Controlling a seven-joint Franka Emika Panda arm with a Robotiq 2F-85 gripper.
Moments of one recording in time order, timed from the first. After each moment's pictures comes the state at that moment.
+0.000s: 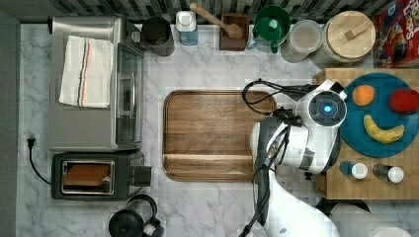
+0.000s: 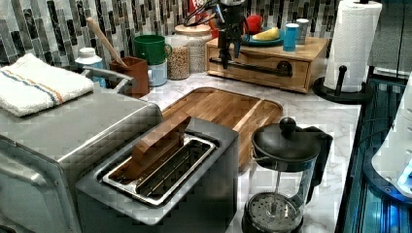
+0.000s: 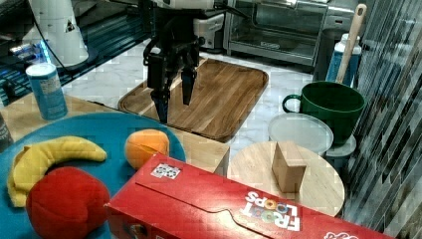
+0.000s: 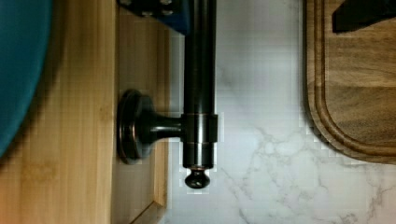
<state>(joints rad) -0.27 0.27 -0.09 -2.13 -0.15 0.91 -1.05</state>
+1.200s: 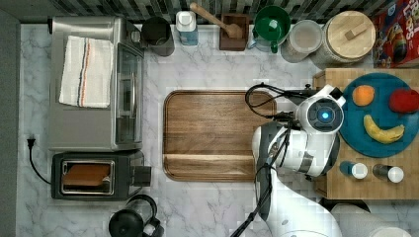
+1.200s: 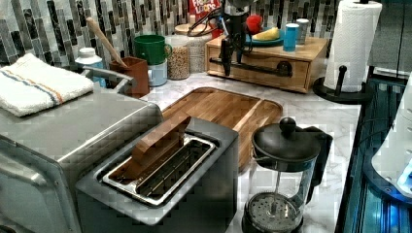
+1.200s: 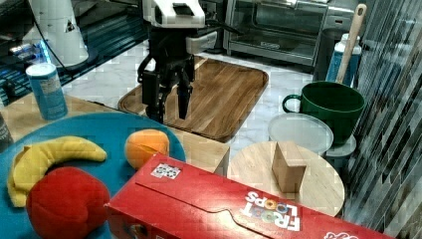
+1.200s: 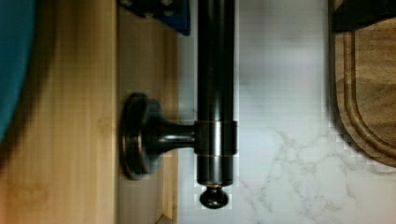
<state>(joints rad) -0.28 0.32 -0.11 -2.16 -0.17 1.00 -1.03</state>
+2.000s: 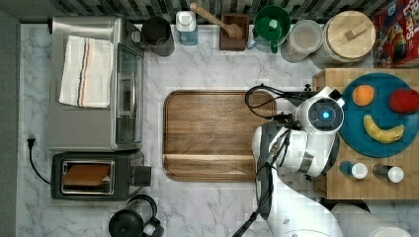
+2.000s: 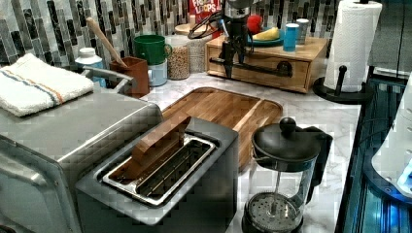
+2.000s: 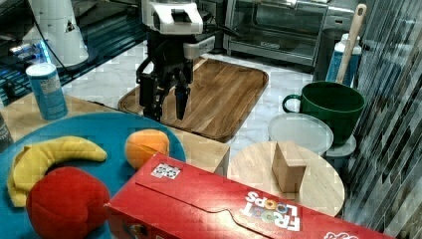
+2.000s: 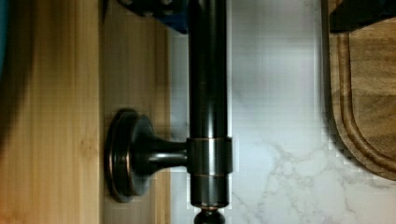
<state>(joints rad) -0.30 0.32 -0.09 -2.16 -0.16 0.98 -1.03</state>
